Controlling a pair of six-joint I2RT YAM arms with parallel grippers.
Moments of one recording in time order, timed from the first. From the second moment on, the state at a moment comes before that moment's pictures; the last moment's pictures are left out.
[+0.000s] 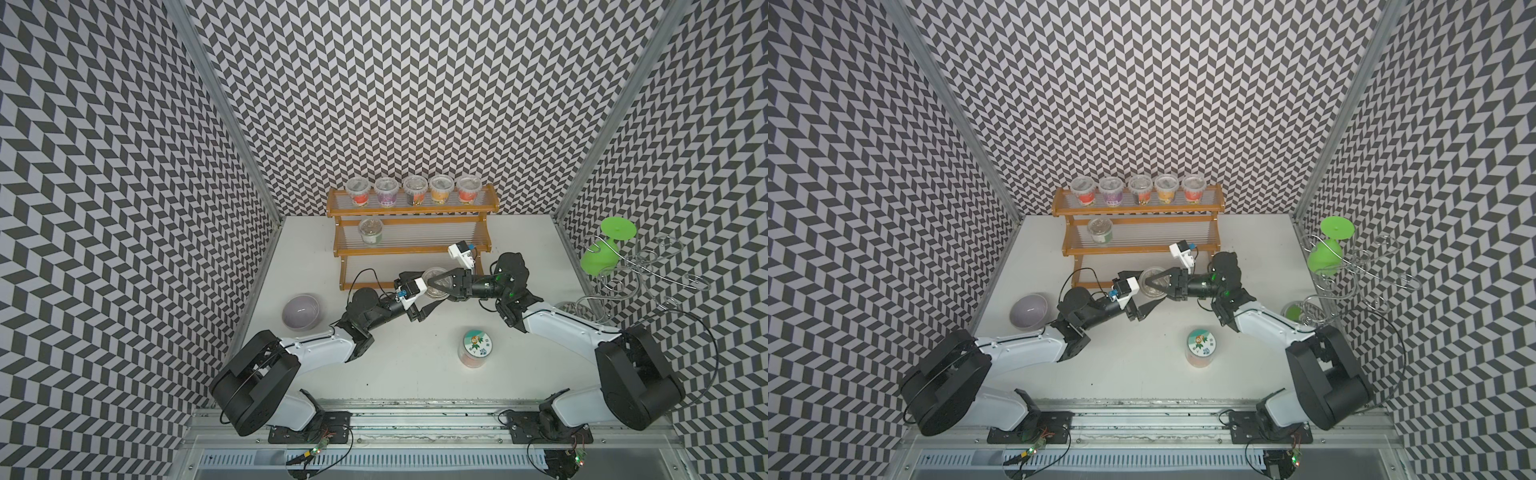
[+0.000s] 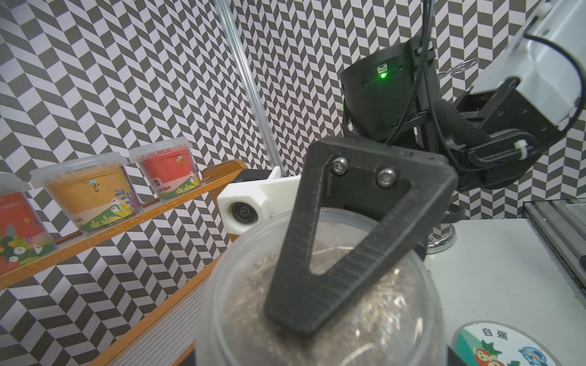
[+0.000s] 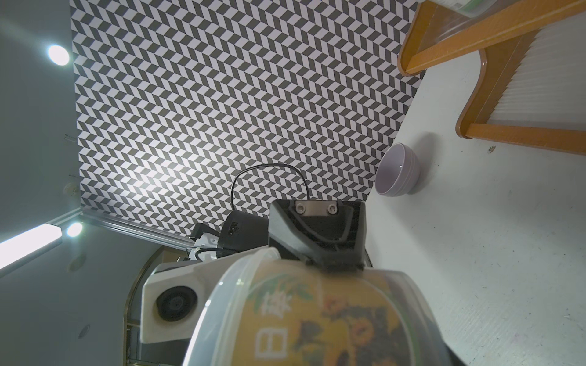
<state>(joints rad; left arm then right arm) -0.72 1.43 0.56 1.02 0.41 0.25 0.46 1.45 0.75 0.67 -1.07 1.15</state>
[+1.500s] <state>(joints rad) -0.64 1.70 0.75 1.05 0.21 0.10 0.32 1.10 0.73 0.19 -0.55 0.83</state>
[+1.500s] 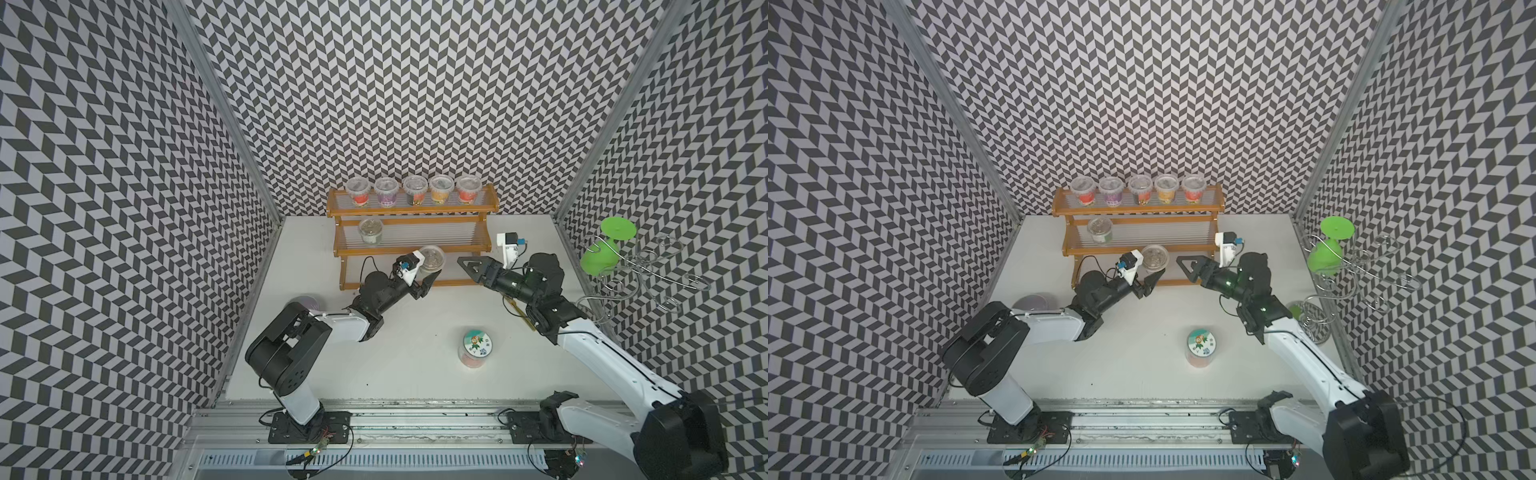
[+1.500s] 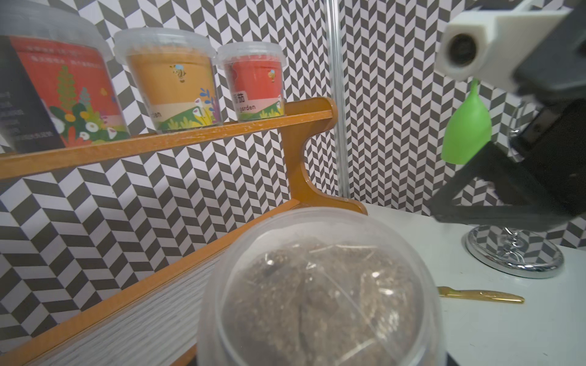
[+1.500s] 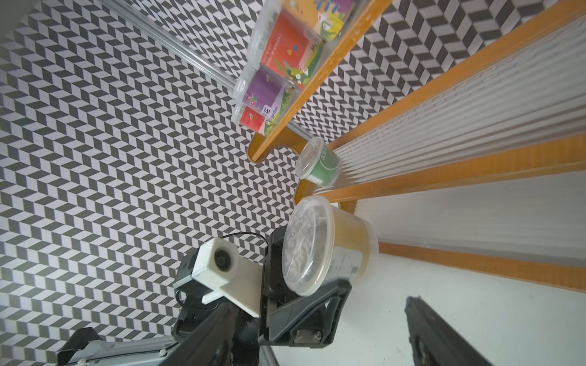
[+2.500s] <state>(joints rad) -0.62 2.03 1.20 0.83 -0.03 0.02 0.32 0.97 0.73 -0.02 -0.45 0.61</state>
